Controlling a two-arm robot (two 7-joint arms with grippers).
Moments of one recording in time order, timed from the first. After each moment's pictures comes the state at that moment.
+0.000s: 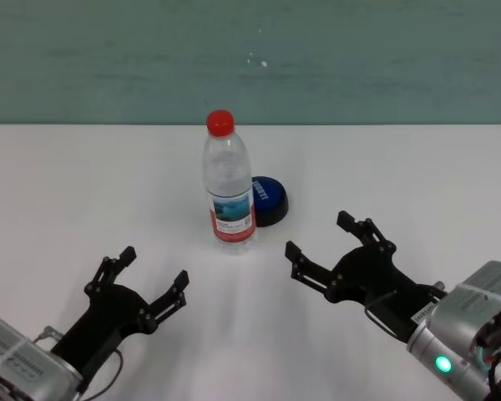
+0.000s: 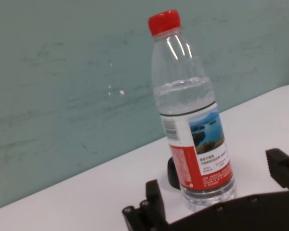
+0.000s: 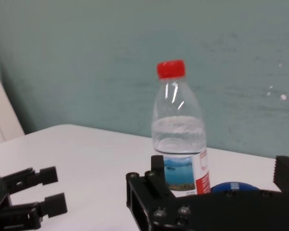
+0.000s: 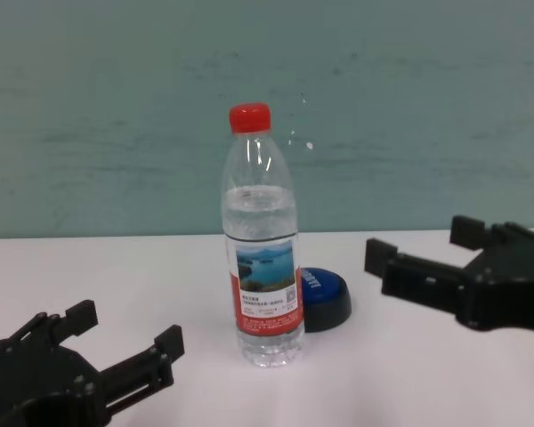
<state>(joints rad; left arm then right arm) 0.26 0.36 0.15 -1.71 -0.07 -0.28 -0.30 -0.22 0.33 -0.25 -1.99 0.30 0.07 0.27</state>
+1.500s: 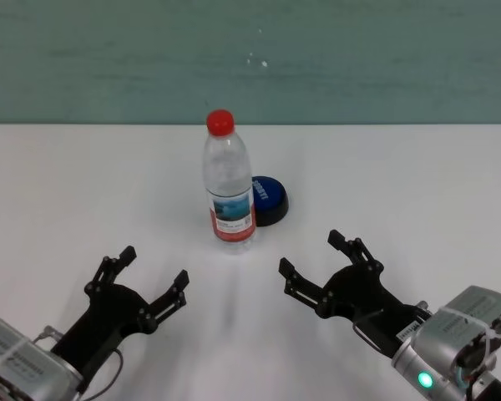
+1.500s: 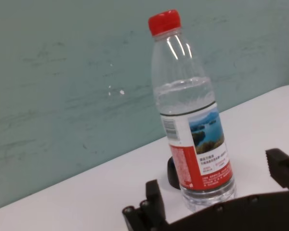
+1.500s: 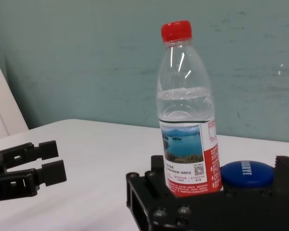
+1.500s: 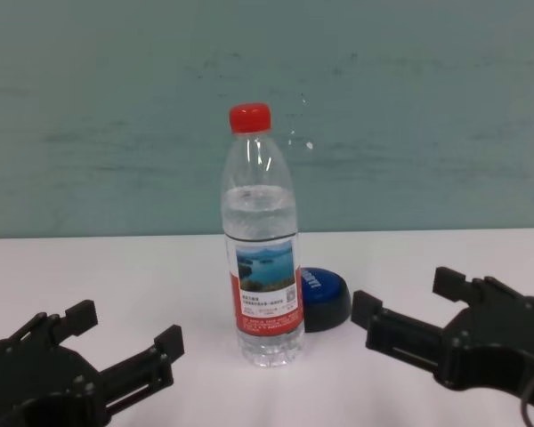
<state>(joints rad) 0.26 0.36 0.15 -1.71 -0.07 -0.28 -0.30 -0.19 0.32 -0.29 -1.83 0.31 -0.06 0.30</state>
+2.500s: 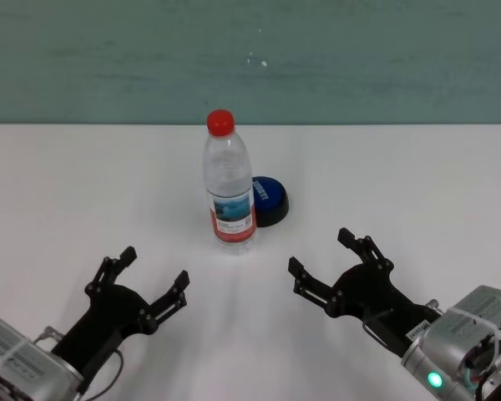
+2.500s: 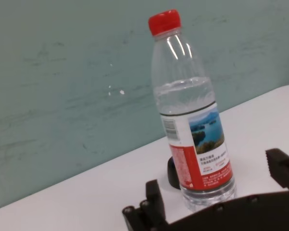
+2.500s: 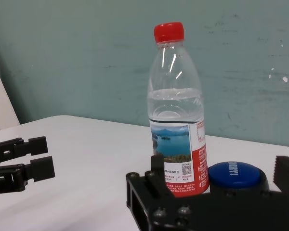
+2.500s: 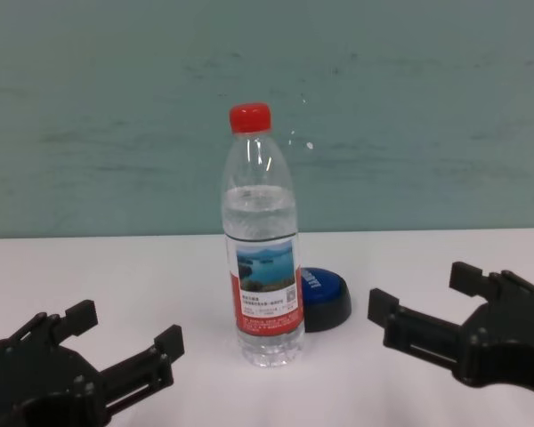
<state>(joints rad) 0.26 0.36 0.15 -1.71 -0.07 -0.28 -0.30 -0.20 0.33 -0.27 -1.84 0.29 -0.05 0.29</state>
